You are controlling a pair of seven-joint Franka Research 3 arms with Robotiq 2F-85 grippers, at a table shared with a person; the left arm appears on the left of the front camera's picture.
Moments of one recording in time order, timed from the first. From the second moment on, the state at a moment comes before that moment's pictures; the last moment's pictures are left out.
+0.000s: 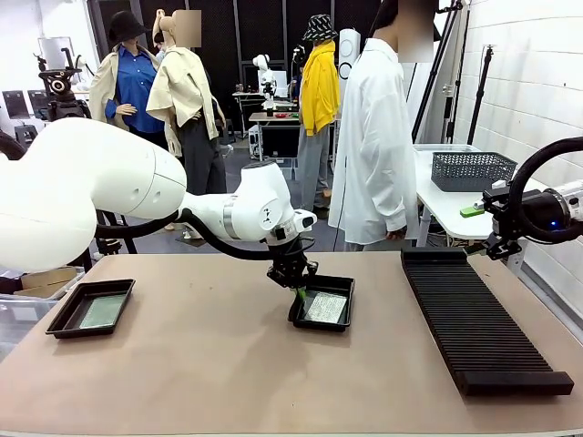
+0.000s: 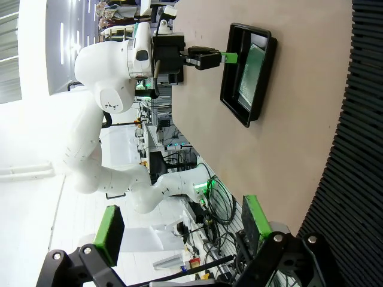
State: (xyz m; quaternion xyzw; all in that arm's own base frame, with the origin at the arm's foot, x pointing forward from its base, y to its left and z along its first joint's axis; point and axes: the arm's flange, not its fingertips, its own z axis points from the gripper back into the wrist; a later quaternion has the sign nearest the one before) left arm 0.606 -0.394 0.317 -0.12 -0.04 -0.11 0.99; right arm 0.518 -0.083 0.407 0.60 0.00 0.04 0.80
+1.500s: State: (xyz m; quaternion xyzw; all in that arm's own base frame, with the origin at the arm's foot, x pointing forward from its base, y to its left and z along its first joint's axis) left arm 0.597 -0.295 0.334 -0.11 -0.02 -0.07 0.99; right arm 0.518 -0.083 0.407 0.60 0.00 0.04 0.80
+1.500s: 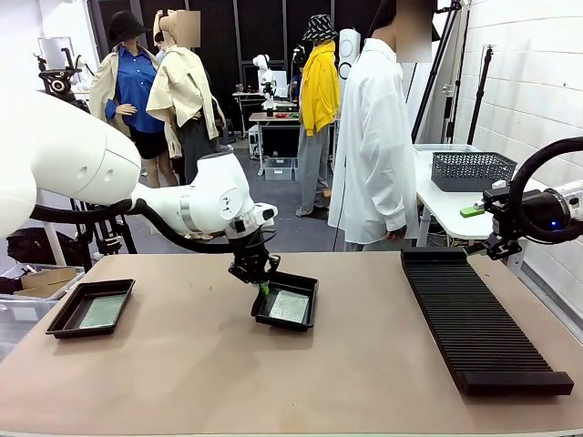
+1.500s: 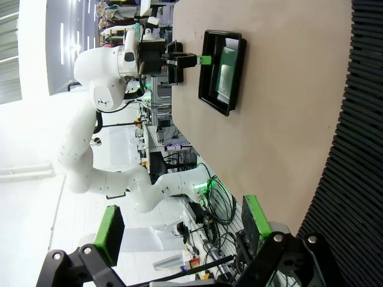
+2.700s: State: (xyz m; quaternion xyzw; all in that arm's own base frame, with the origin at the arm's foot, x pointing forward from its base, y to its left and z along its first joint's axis) left arm 0.590 -0.163 0.322 -0.08 -0.02 -0.02 1.00; right arm 0.518 -0.084 0.407 0.60 0.00 0.04 0.80
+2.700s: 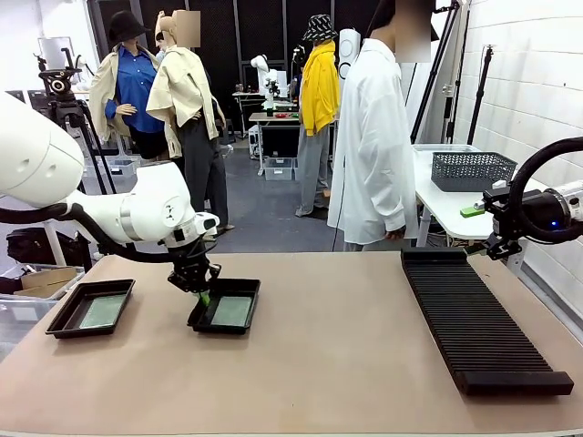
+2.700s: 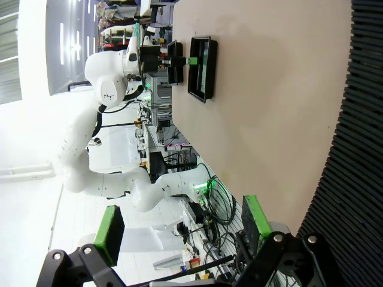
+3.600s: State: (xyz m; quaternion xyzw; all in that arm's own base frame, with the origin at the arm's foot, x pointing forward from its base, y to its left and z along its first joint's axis) left arm 0.585 -0.083 0.332 -0.06 -0.02 0.00 1.00; right arm 0.518 -0.084 0.407 0.60 0.00 0.04 0.80
